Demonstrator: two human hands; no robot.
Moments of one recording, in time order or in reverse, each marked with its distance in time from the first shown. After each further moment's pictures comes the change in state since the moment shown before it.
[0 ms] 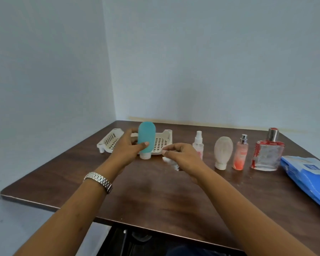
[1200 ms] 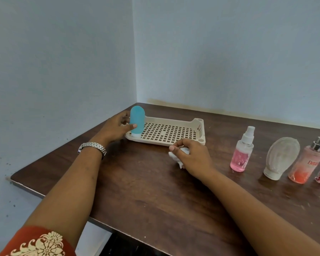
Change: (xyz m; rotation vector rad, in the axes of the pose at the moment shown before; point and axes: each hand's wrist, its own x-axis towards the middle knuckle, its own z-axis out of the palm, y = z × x) left_hand 0.104 -0.092 -0.095 0.381 0.056 -0.055; right_hand 0.062 0.034 0.065 -0.285 -0.012 -0.184
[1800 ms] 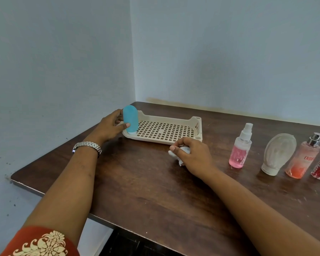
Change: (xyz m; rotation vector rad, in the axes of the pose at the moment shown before) left_hand -0.005 -0.005 -0.009 0.006 0.000 -0.012; right_hand -0.008 -0.005 -0.006 -0.026 0.003 0.015
